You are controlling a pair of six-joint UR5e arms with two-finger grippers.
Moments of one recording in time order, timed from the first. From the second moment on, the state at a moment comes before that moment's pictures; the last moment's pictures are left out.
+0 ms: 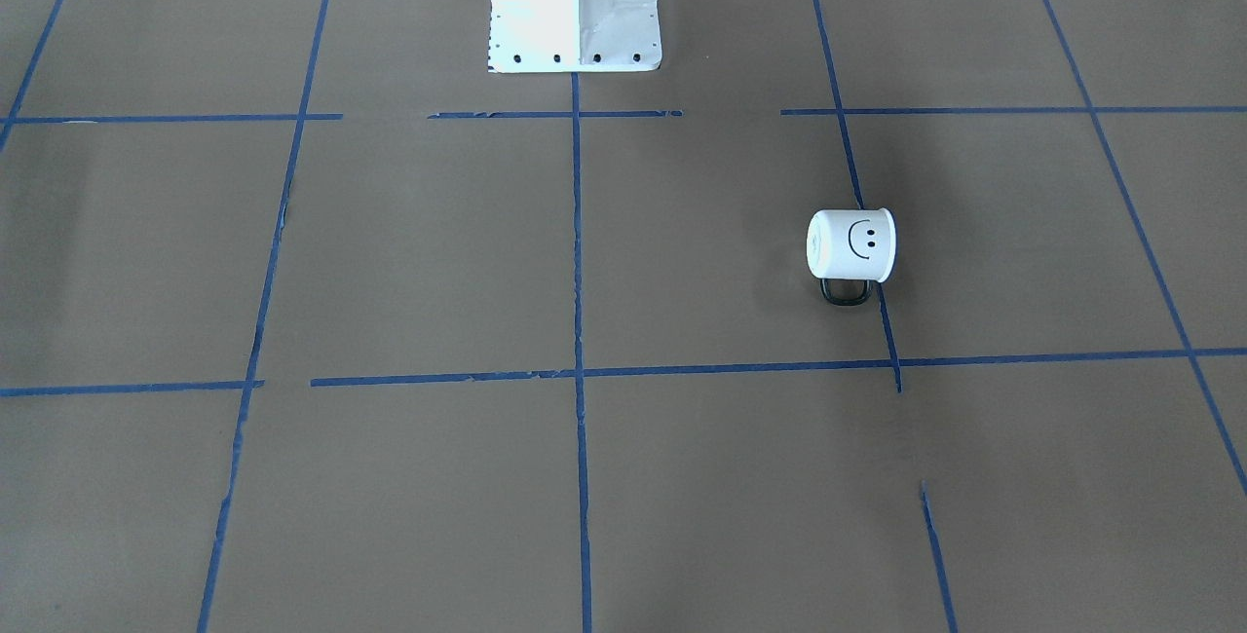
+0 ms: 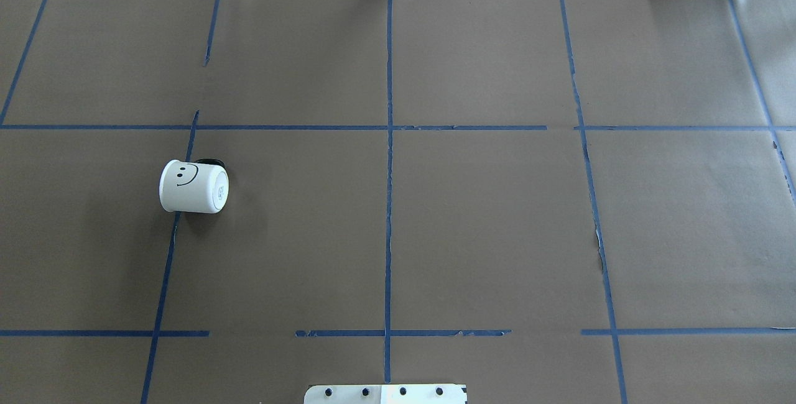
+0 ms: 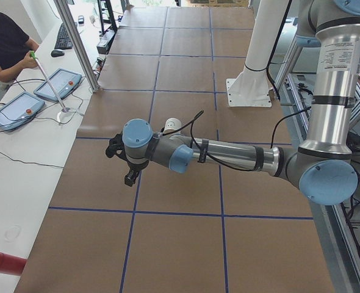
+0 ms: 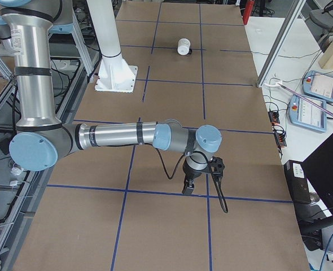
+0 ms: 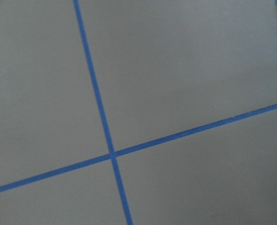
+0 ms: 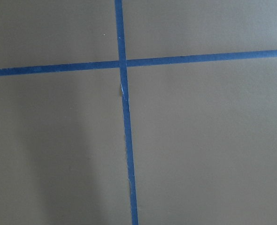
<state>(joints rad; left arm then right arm) -1.49 -1.62 -1.62 -1.91 -2.48 -0.02 1.53 -1.53 1.64 -1.83 2.27 0.01</state>
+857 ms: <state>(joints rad) -1.31 -1.62 -1.42 -2.64 -2.49 -0.73 1.53 -1.53 1.64 -1.83 2.27 0.01</state>
